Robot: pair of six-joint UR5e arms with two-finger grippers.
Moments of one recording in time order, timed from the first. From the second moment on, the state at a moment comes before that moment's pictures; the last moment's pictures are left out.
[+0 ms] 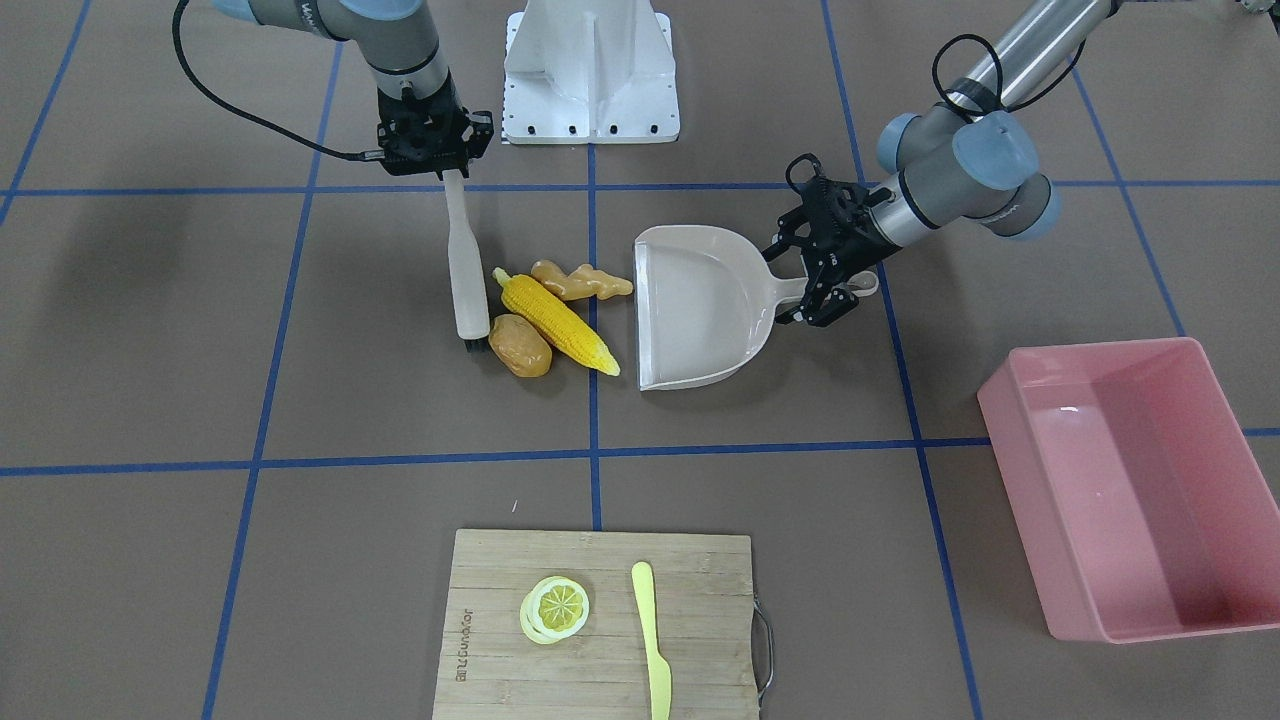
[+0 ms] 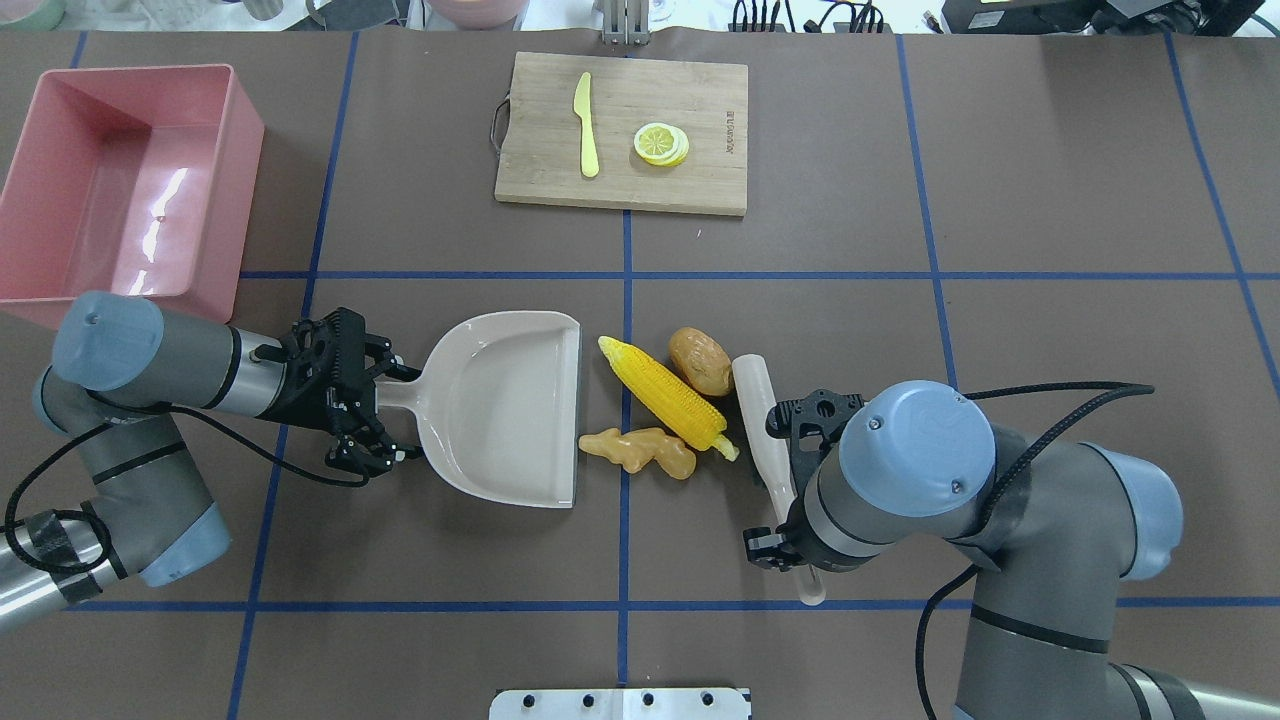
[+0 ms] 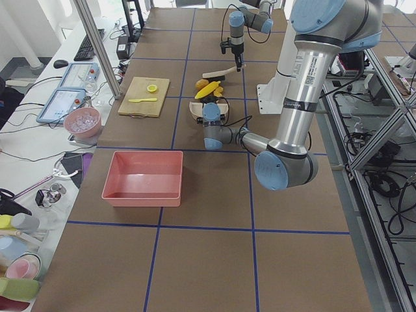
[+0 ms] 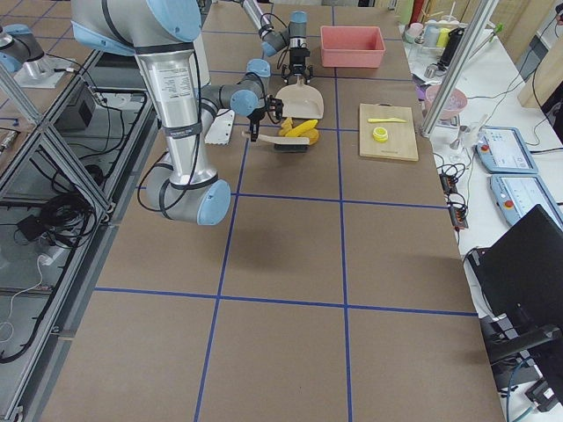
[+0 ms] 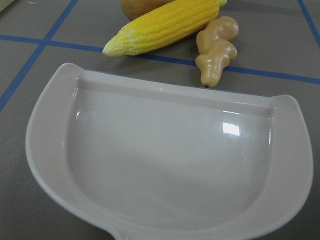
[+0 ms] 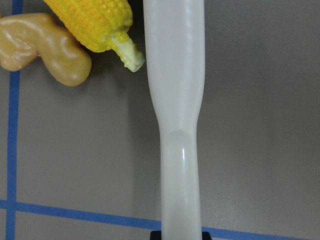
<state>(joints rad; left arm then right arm) -0.62 -1.83 -1.51 -2.77 -2.13 -0.04 0.33 -1.23 2.07 -1.68 1.92 1.22</state>
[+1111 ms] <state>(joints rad) -0.62 -1.83 -1.53 -2.69 -2.12 -0.04 0.31 -1.00 1.92 -1.68 1.92 1.25</state>
